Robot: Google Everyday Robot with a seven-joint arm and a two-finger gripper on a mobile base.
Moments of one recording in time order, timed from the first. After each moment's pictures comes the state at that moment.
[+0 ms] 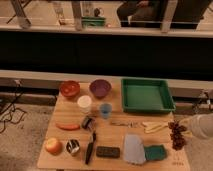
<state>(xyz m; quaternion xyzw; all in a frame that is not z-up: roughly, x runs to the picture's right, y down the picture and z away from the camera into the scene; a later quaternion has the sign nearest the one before) 0.376 0.183 0.656 -0.17 -0.06 0.00 0.98</state>
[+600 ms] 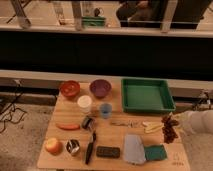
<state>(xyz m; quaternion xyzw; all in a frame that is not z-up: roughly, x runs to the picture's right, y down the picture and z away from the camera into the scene) 0.337 0.147 0.672 -0.11 -0.06 0.01 0.99</state>
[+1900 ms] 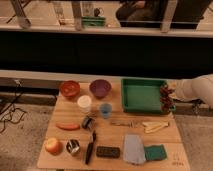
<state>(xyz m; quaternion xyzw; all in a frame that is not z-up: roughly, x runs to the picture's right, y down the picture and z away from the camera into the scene) 0.345 0.001 0.713 -0.04 -0.03 0.02 1.00</state>
